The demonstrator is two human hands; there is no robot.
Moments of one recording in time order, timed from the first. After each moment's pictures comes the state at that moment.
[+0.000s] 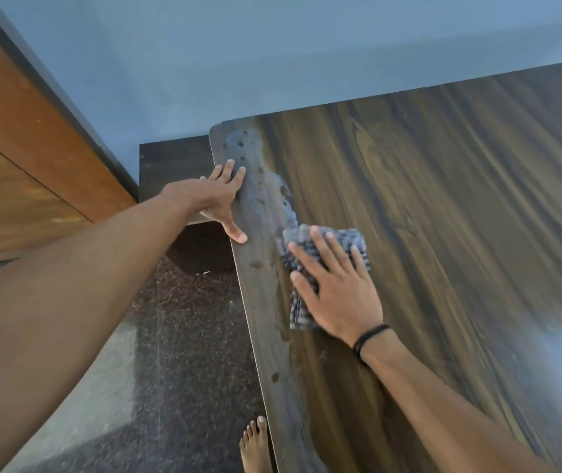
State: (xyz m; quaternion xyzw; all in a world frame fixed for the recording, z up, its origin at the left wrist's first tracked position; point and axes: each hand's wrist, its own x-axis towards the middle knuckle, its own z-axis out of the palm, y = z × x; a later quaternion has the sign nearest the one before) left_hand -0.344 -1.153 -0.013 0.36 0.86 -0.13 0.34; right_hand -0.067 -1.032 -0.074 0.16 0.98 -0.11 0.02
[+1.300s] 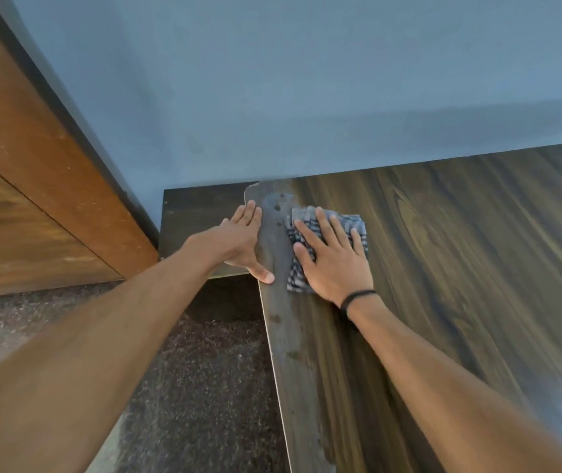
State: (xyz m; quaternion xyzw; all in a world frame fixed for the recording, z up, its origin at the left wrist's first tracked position) left_hand -0.405 -1.153 -0.025 0.36 0.88 -0.06 0.31; right_hand -0.265 -0.996 -0.077 0.18 0.98 -0.12 0.02
